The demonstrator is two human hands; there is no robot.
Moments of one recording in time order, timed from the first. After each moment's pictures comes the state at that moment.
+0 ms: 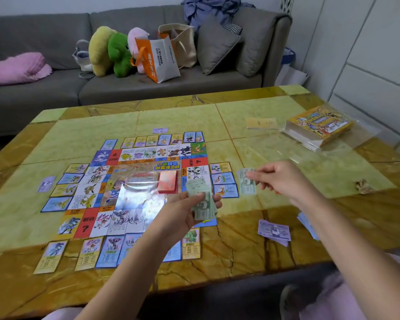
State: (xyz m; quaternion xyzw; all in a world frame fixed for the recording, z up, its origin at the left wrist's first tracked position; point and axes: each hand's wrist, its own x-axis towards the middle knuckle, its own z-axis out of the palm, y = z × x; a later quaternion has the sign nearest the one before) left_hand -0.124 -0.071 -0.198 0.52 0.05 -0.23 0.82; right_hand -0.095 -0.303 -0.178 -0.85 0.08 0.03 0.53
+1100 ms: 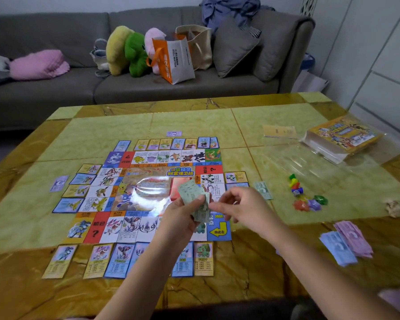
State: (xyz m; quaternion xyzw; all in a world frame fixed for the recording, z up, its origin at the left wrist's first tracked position) left_hand -0.100 -0.055 -0.213 0.51 0.13 -0.13 0.84; right_hand -0.094 -0.212 -0.199 -0.85 -0.03 0.10 0.51
